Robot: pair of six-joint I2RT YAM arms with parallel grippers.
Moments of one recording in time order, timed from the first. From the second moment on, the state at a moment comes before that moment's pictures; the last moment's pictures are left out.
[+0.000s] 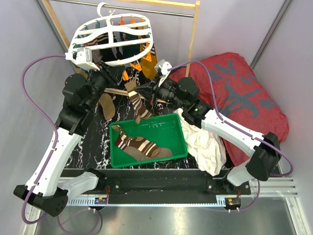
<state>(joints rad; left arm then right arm) -0.39 1.05 1.33 -0.19 0.00 -0.50 0.83 1.50 1.33 0.33 -0.31 0.20</state>
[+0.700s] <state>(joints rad) -0.39 1.05 1.33 -0.16 0.03 -0.52 0.78 1.54 1.37 0.42 -0.40 0.31</state>
